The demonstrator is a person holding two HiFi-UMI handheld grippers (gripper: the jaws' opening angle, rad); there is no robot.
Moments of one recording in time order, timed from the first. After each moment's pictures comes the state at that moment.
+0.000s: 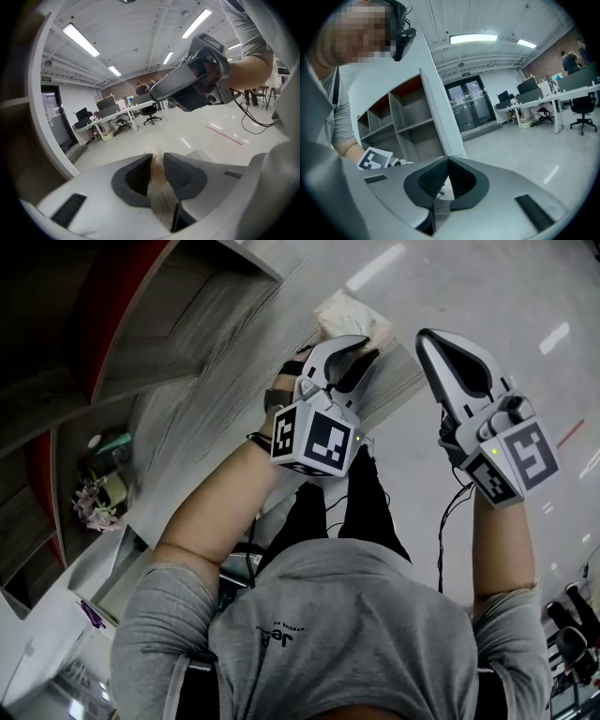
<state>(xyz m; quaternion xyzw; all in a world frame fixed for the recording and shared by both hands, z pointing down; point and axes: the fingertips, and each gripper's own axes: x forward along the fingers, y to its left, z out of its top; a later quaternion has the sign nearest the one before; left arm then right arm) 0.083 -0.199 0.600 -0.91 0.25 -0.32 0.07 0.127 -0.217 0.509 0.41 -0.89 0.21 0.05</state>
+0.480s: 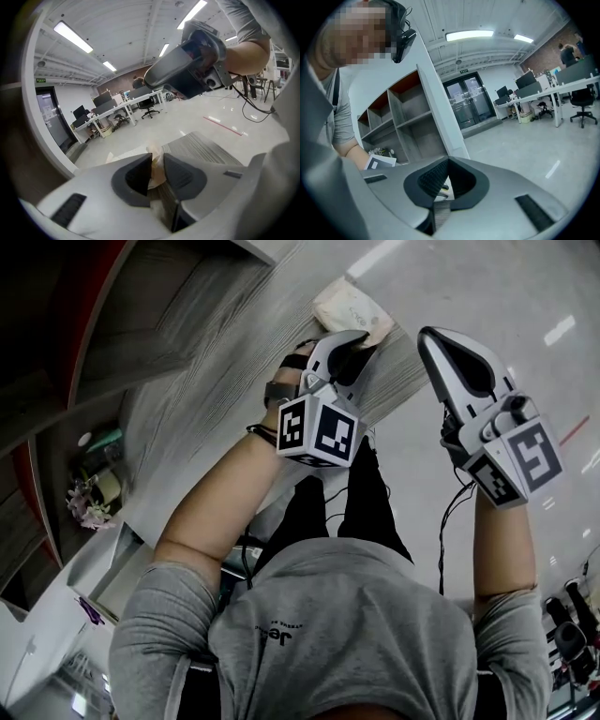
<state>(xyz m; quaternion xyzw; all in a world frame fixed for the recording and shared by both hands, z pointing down) 0.079 -0.196 0.654 -0.90 0.24 -0.36 0.09 0.125 -0.213 0.543 0.40 -0.89 0.23 0.06</state>
